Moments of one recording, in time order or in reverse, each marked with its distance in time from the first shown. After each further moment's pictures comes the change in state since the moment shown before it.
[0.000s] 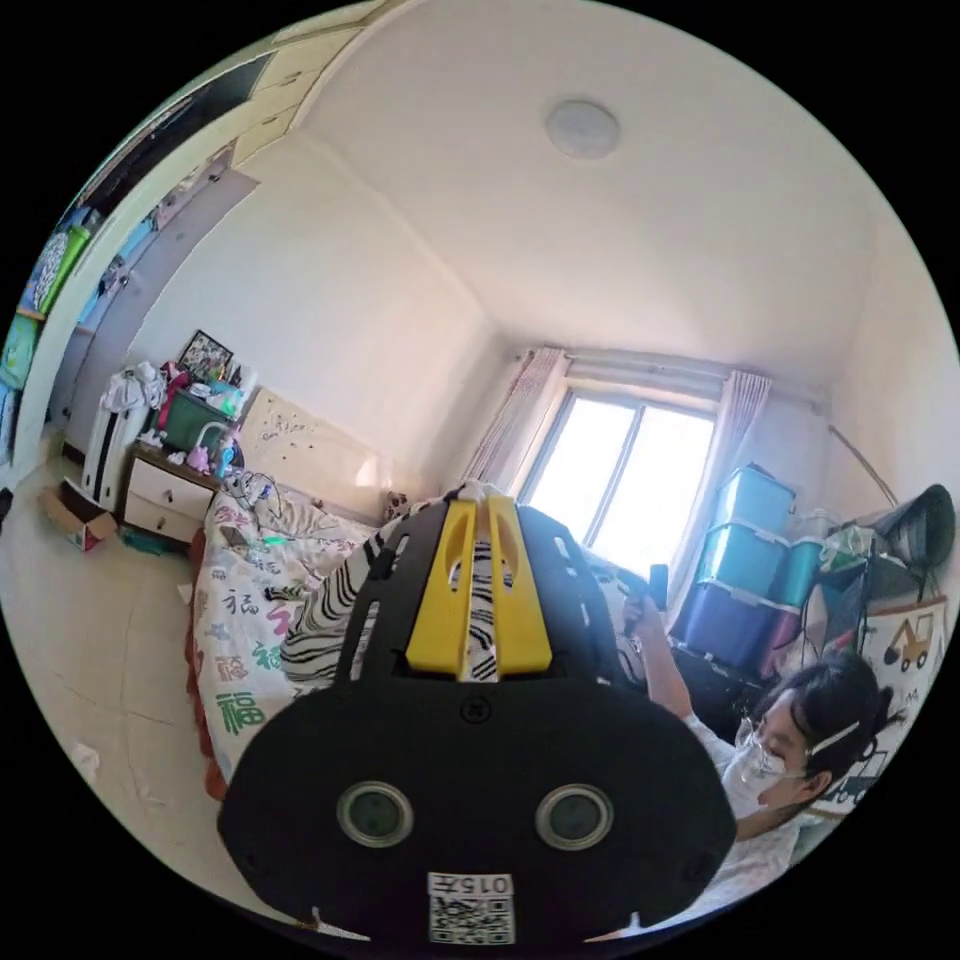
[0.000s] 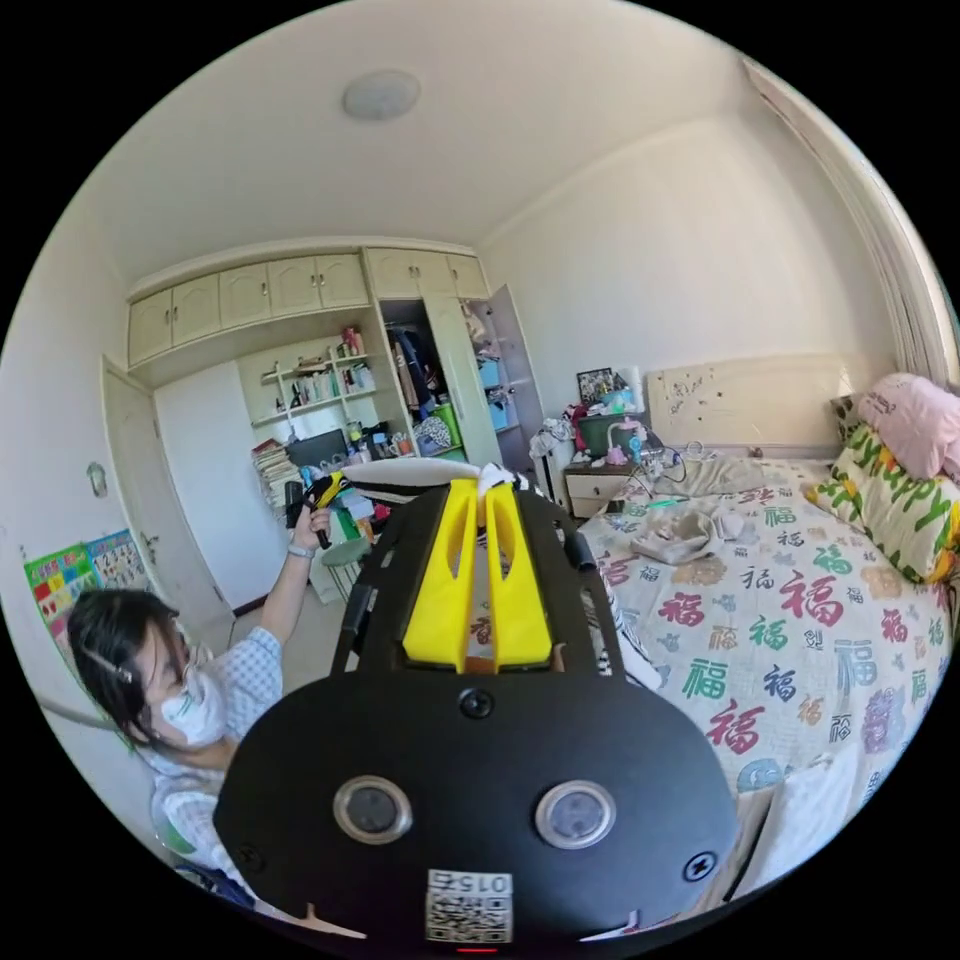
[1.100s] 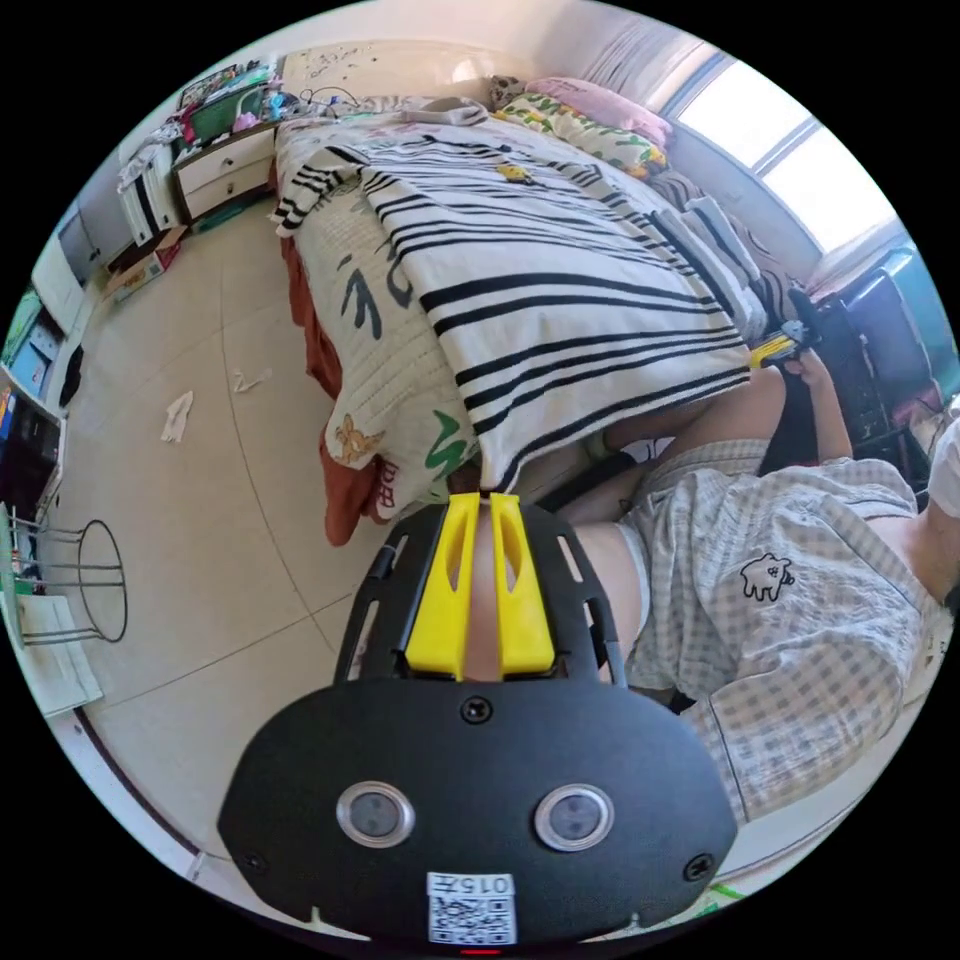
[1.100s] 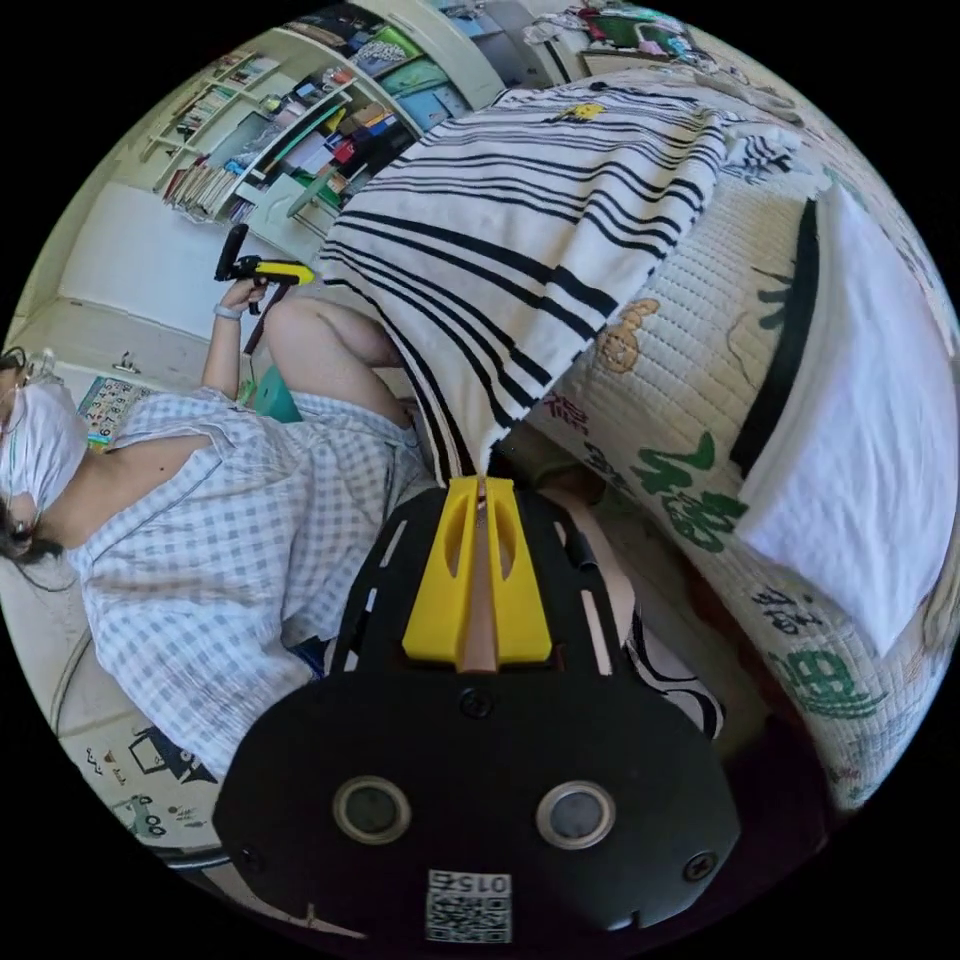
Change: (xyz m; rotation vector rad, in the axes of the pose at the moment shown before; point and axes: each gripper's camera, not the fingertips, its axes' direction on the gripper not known) left arm 0.013 0.476 0.011 -1.235 -0.408 -0.081; right arm -0.052 0.273 0.090 -1.035 -0.057 0.271
